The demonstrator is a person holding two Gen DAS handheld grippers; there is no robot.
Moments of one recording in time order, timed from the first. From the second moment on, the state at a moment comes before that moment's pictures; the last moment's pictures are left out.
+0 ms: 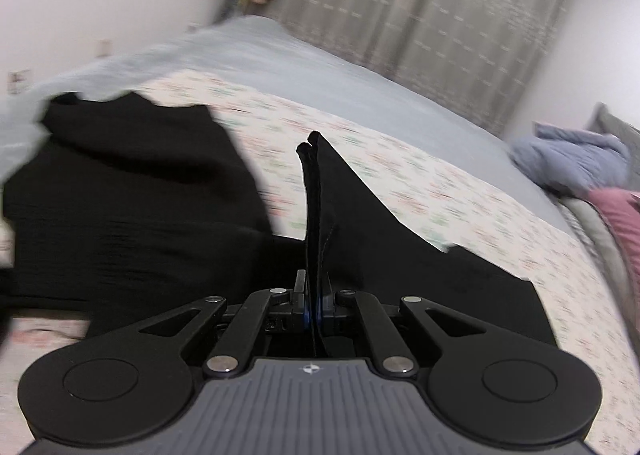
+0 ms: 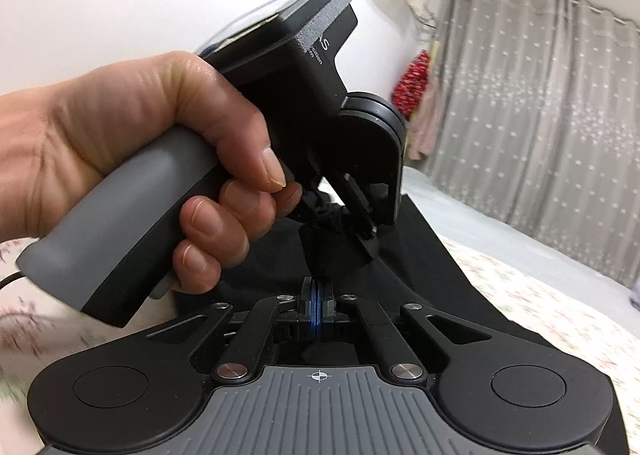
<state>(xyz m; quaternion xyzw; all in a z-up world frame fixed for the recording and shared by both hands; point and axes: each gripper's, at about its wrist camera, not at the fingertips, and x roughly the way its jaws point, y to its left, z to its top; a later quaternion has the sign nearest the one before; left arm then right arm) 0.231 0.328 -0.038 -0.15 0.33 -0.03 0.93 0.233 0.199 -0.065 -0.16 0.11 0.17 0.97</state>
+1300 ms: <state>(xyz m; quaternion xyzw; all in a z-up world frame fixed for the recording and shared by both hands) 0.179 0.397 -0.016 -0.20 0.29 0.05 0.93 0.207 0.038 -0.067 0.06 0.29 0.16 0.94</state>
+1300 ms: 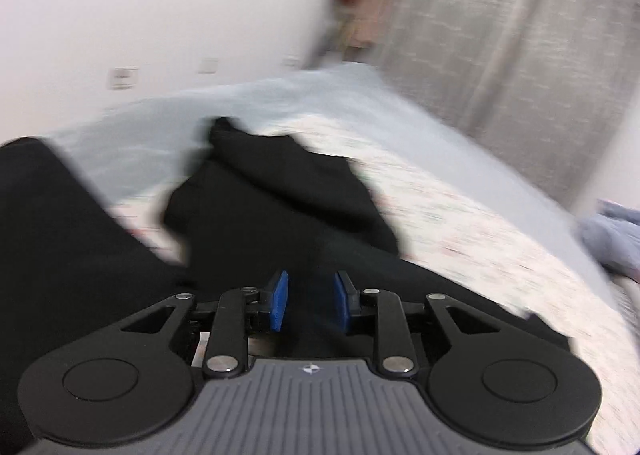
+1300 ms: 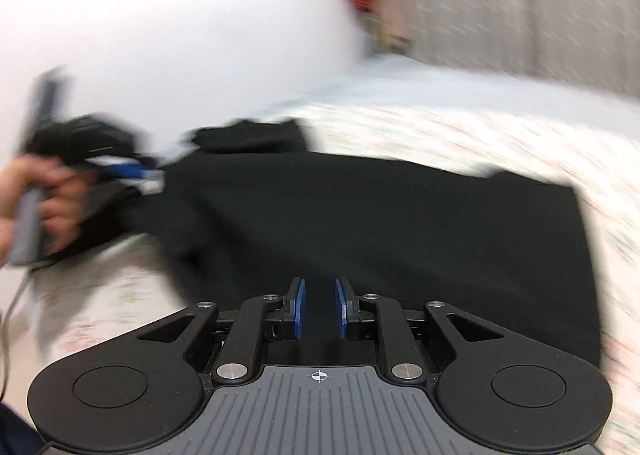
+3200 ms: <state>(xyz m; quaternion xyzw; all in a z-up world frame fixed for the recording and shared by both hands) 0.161 0.118 -0.059 0.07 0.44 -0.14 0.88 0.183 -0.188 -0.111 0.35 0.37 0.15 0.85</state>
